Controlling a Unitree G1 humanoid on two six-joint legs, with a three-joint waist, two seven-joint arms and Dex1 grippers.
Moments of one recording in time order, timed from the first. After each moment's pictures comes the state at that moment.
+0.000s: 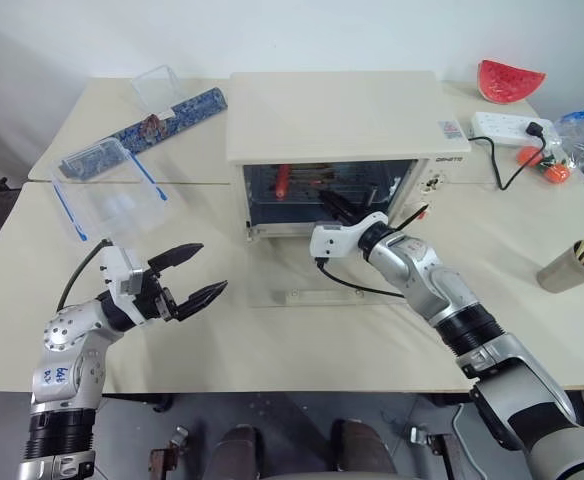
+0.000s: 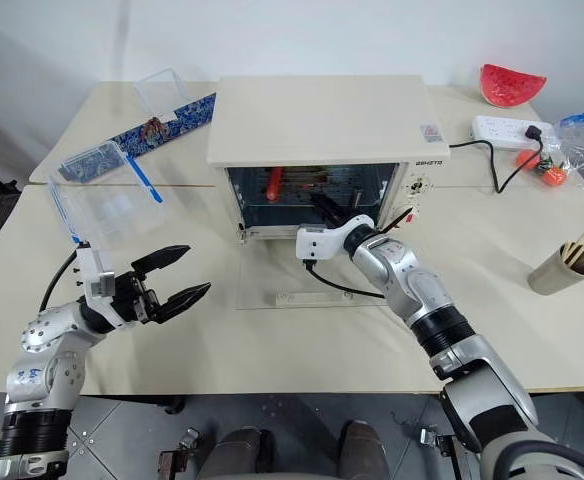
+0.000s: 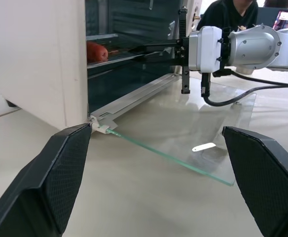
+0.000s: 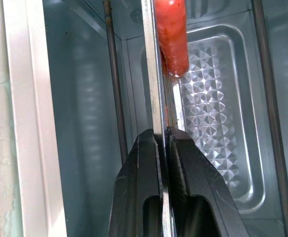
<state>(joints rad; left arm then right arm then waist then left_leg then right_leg) -0.18 0.51 0.25 0.02 -0.54 0.07 -1.03 -0.78 -0.45 0.44 0.38 -0.75 -0.21 0.09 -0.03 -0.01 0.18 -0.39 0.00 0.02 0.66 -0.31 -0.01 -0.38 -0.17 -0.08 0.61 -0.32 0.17</state>
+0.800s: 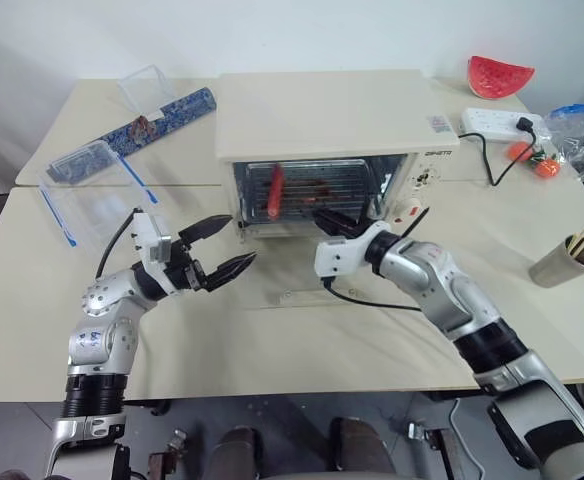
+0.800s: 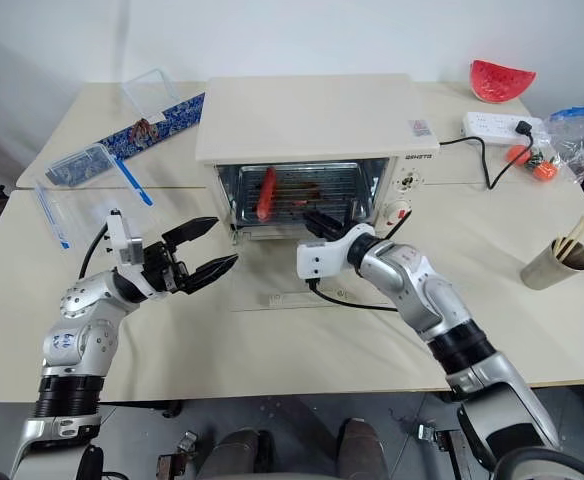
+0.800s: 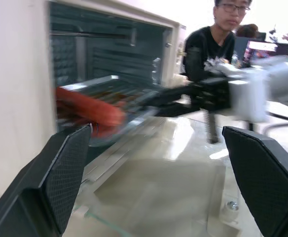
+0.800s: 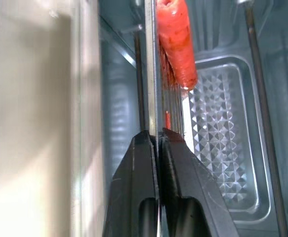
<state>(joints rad) -0.36 0.45 0.20 0.07 -0.56 0.13 -0.98 -0.60 -0.54 0.38 0.05 -0.64 -0.24 0.37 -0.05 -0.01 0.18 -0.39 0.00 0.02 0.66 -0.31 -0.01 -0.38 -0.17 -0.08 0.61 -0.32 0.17</state>
